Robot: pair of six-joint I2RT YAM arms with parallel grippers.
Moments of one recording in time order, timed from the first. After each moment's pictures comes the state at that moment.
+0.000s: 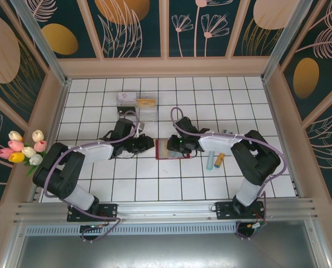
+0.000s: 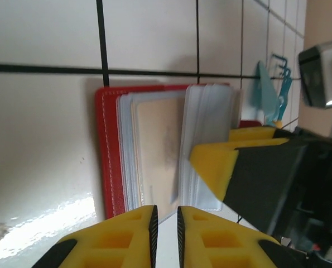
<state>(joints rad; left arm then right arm) -0.49 1.58 0.66 0.12 0.59 -0.82 0.73 1.72 0.92 -0.22 -0.17 0.80</state>
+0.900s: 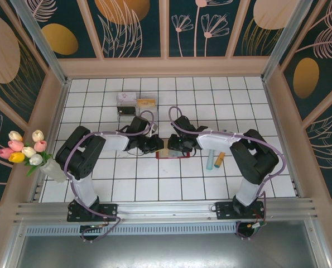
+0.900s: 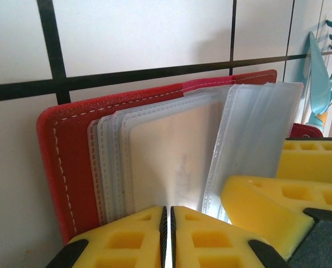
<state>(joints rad) -0.56 1.84 0.87 0.03 0.60 -0.78 0.74 1.74 0.99 -0.33 -0.08 0.78</state>
